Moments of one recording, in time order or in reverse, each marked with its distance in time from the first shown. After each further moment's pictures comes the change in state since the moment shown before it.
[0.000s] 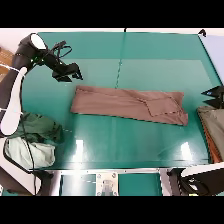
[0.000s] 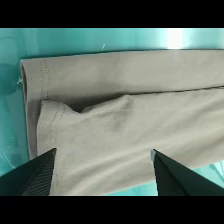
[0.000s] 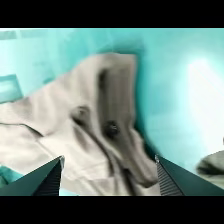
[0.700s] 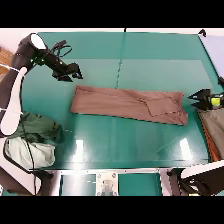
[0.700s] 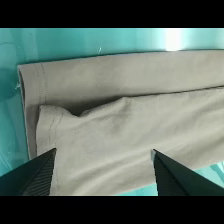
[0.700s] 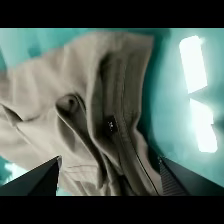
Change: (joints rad) left arm 0.000 0.000 0.000 -0.006 0.015 0.025; right arm 0.111 -0.058 -0.129 -0.051 -0.064 -0.124
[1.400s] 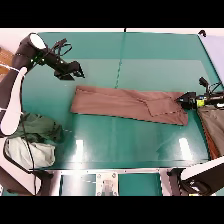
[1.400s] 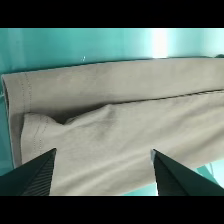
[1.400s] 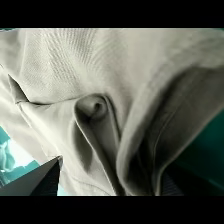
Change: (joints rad) left arm 0.000 0.000 0.000 -0.055 0.019 0.002; right arm 0.113 -0.085 -0.043 0.014 -0.016 -0.148
